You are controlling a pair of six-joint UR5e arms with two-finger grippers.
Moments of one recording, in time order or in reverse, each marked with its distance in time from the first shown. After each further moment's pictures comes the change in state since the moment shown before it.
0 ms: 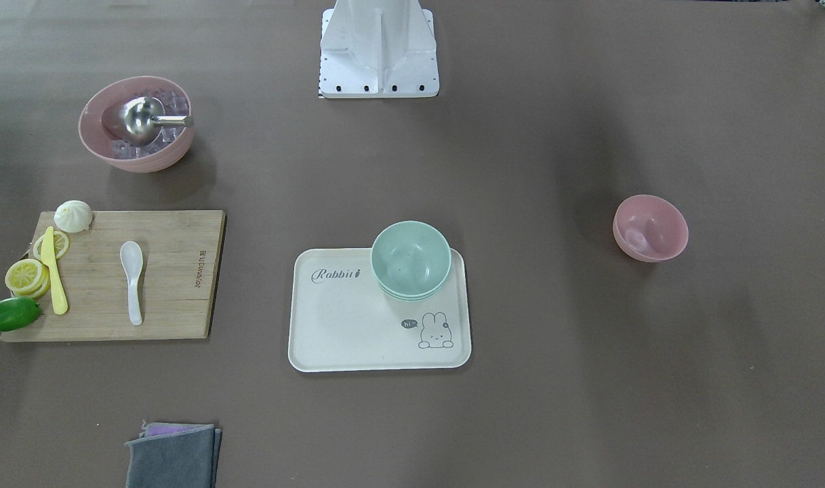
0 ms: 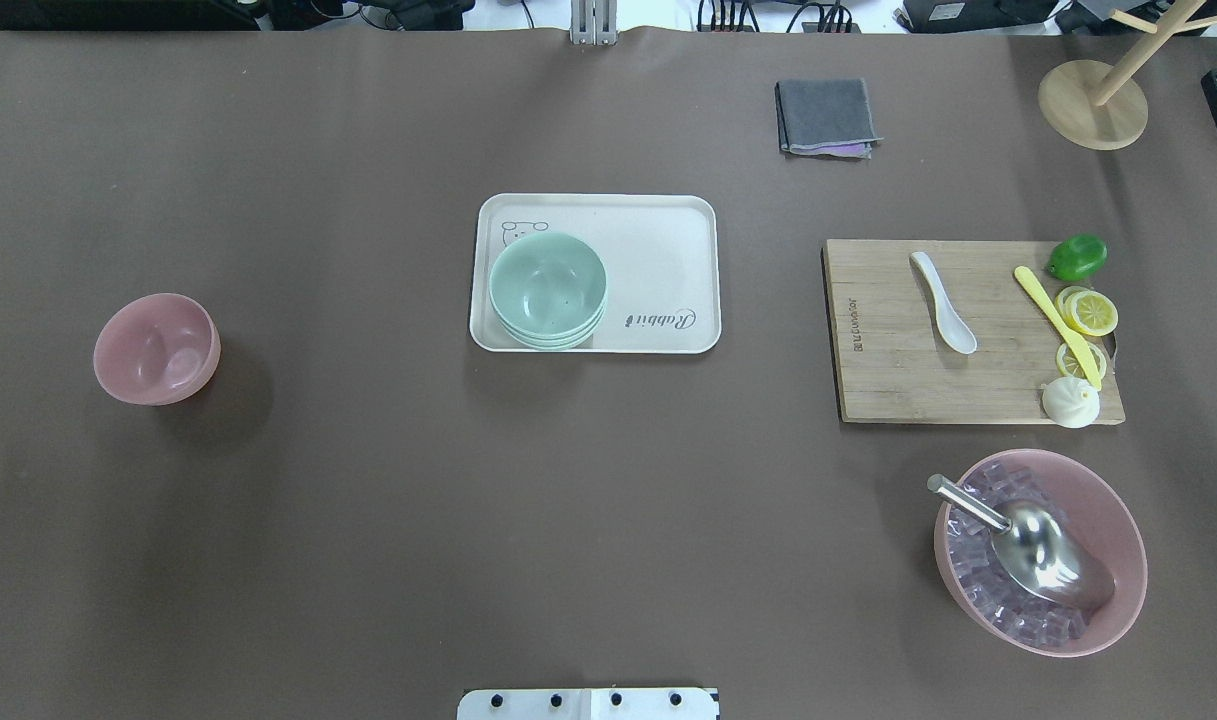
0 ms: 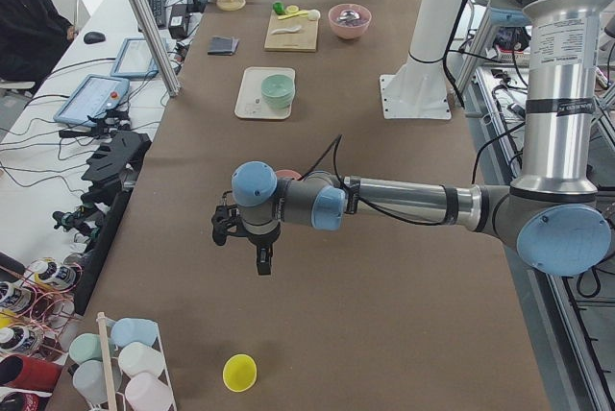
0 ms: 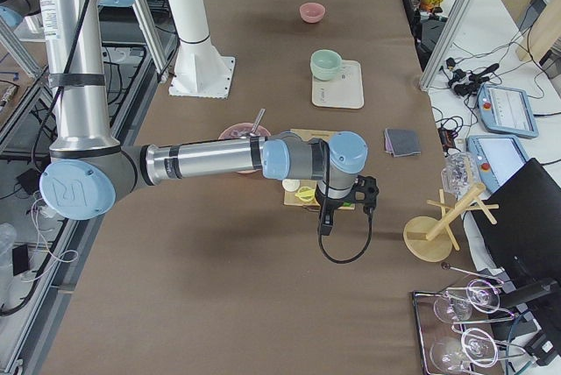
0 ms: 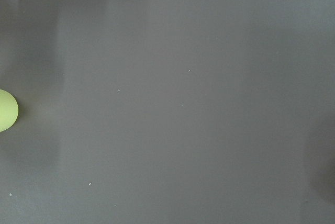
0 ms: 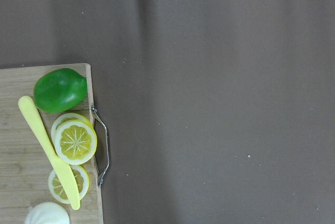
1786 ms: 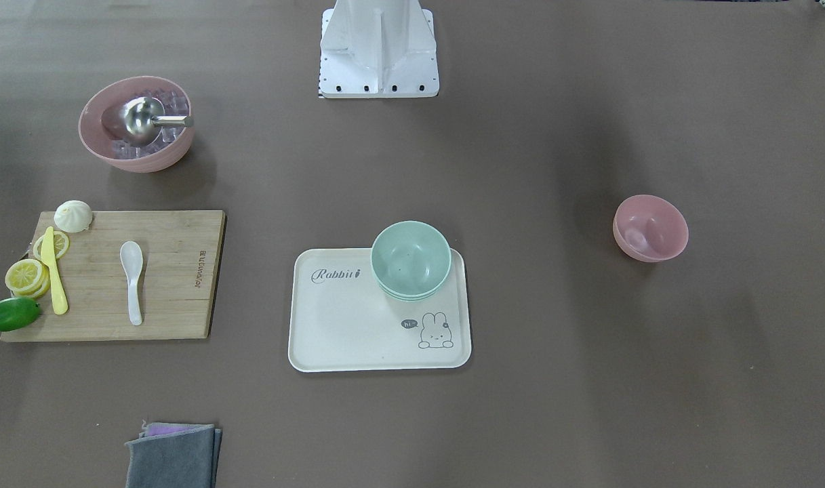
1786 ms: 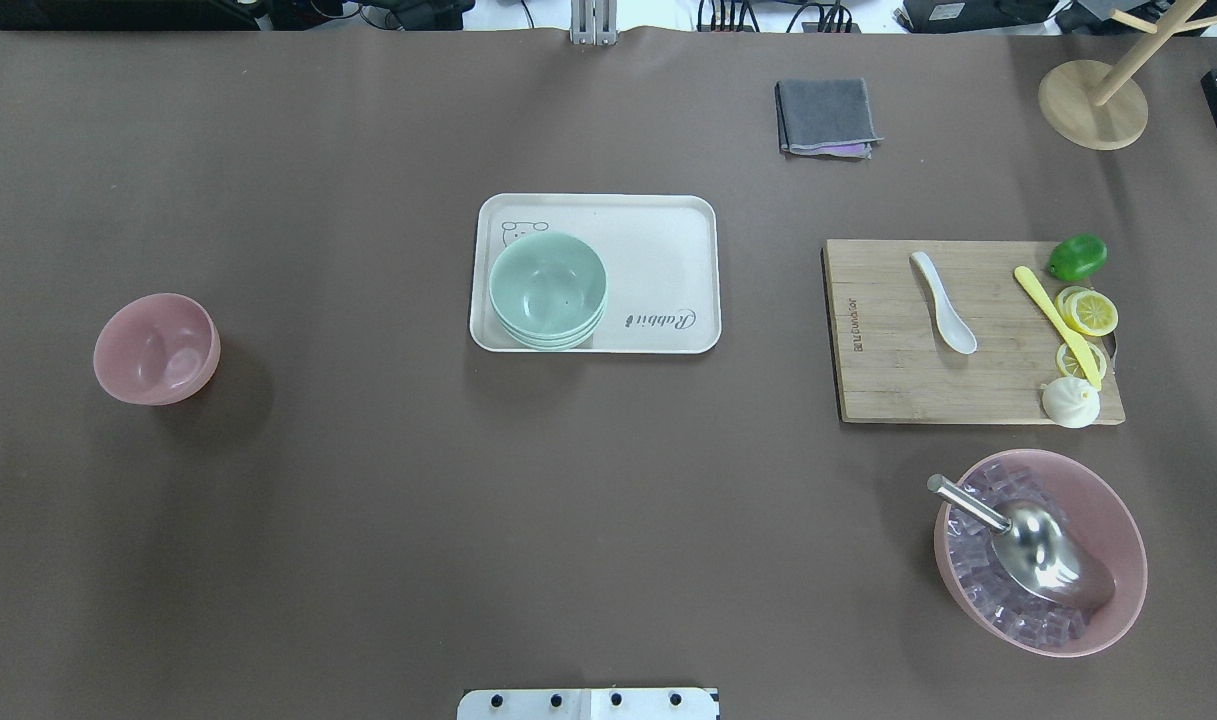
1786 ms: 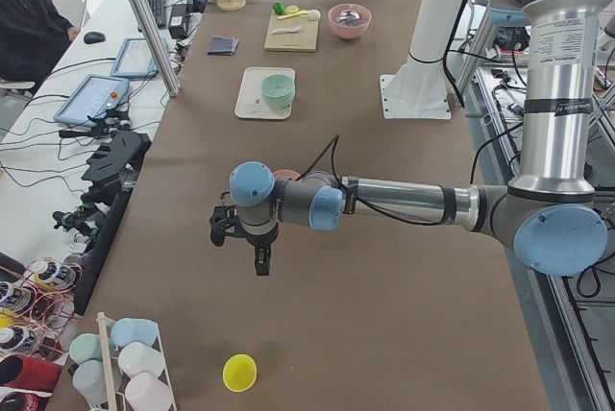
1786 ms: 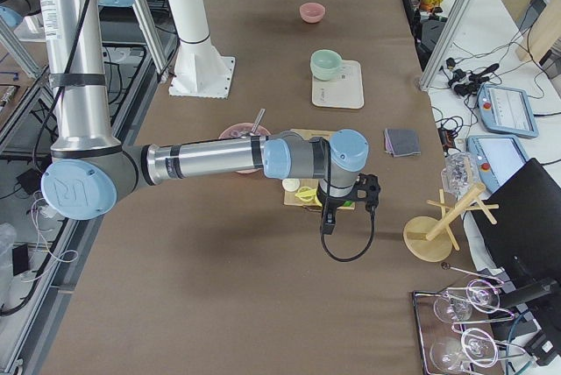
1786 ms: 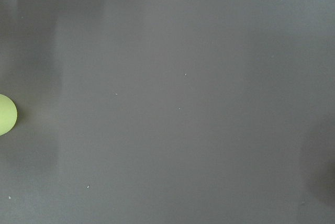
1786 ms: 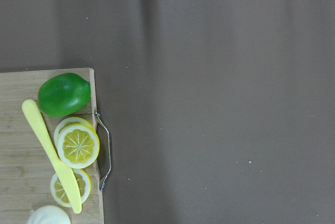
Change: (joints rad) left arm 0.001 -0.012 0.018 0.003 0.007 -0.002; right arm 0.000 0.008 -0.001 0.008 -0.002 0.001
